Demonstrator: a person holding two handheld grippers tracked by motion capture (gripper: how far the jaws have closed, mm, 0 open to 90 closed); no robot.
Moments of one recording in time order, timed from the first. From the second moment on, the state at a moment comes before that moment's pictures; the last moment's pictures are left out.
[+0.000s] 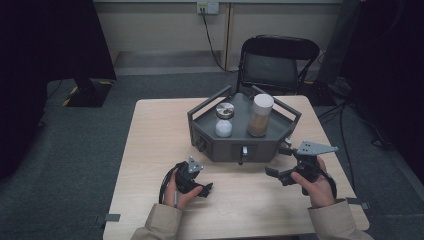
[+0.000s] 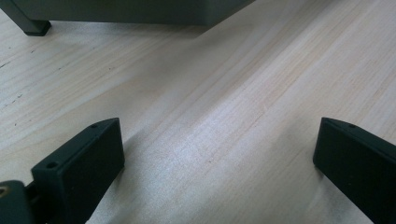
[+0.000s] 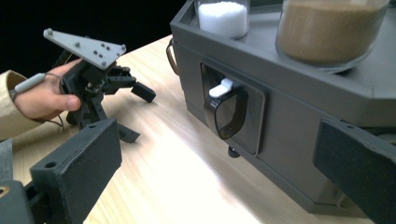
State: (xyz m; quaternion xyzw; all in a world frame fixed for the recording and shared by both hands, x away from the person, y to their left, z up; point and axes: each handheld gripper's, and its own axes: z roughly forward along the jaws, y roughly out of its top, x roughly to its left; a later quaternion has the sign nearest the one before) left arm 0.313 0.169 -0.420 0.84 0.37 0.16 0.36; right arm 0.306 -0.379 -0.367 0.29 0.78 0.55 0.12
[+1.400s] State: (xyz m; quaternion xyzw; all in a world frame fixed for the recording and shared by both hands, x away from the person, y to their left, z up) left arm 0.313 0.168 -0.420 0.84 0.37 0.16 0.36; right arm 0.294 -0.375 -0.435 0.29 0.79 0.53 0.08
